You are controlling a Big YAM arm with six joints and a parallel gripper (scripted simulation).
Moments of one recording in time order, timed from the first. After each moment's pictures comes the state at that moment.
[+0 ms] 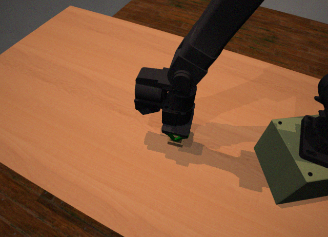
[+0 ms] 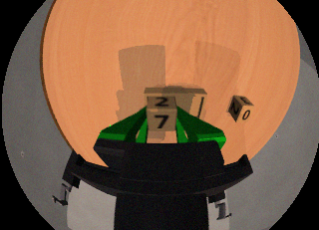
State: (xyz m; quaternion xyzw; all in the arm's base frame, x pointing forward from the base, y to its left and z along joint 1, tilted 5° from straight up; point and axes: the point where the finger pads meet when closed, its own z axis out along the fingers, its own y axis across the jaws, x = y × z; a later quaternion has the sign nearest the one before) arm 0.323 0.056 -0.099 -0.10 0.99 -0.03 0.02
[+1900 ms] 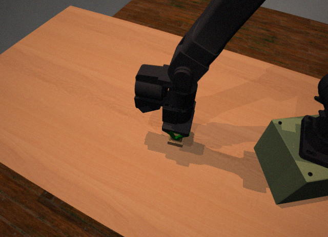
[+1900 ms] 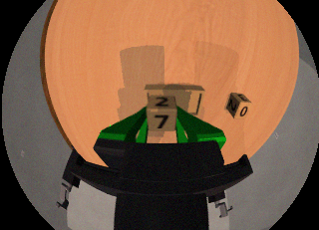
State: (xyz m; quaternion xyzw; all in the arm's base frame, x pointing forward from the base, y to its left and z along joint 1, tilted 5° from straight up) arm 0.322 0.056 -0.091 -0.10 0.99 -0.03 0.02
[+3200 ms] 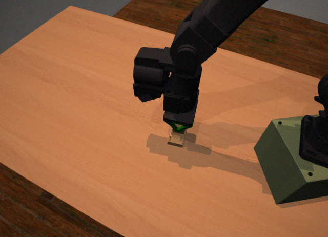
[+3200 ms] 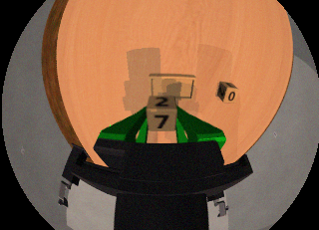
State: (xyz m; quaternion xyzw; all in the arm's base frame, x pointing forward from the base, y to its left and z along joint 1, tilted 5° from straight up) arm 0.318 0.059 -0.046 -0.10 0.99 -0.03 0.02
